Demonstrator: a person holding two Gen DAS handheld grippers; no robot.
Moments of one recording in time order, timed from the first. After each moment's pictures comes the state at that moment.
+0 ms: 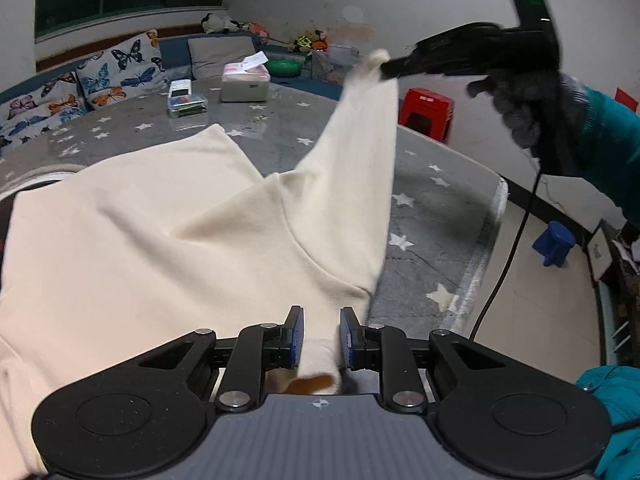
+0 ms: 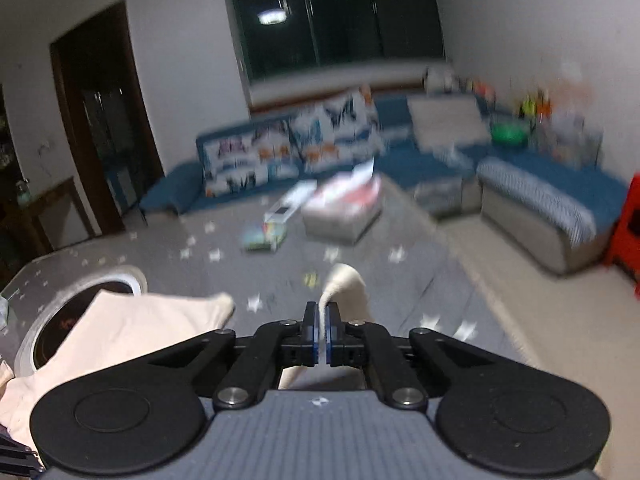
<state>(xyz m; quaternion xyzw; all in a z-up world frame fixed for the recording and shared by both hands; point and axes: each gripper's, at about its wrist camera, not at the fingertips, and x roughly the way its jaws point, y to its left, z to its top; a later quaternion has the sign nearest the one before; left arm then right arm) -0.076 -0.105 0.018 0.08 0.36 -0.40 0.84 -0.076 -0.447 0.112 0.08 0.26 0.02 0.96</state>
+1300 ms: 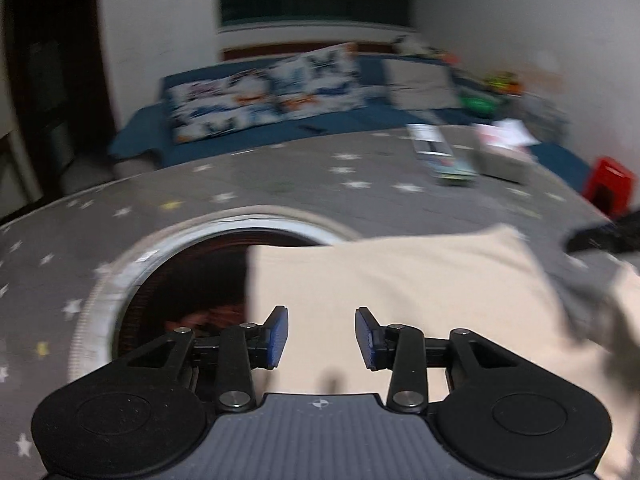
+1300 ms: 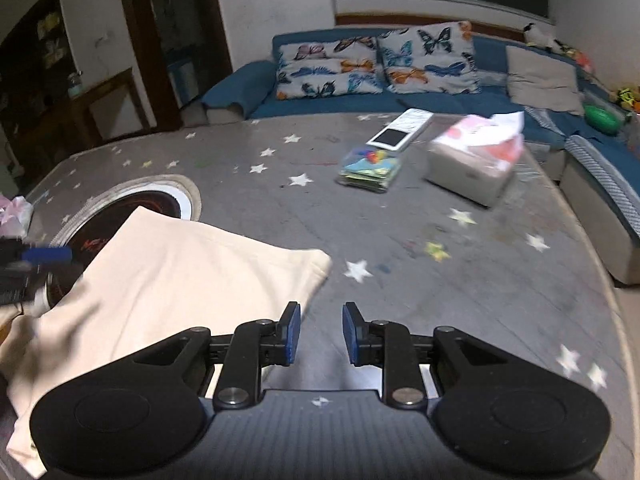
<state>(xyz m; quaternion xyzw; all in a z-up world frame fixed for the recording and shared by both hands) 0.085 -0.010 0.057 0.04 0.35 -0.10 0.93 0.051 -0.346 0.079 0.00 0.40 0.14 0.90</state>
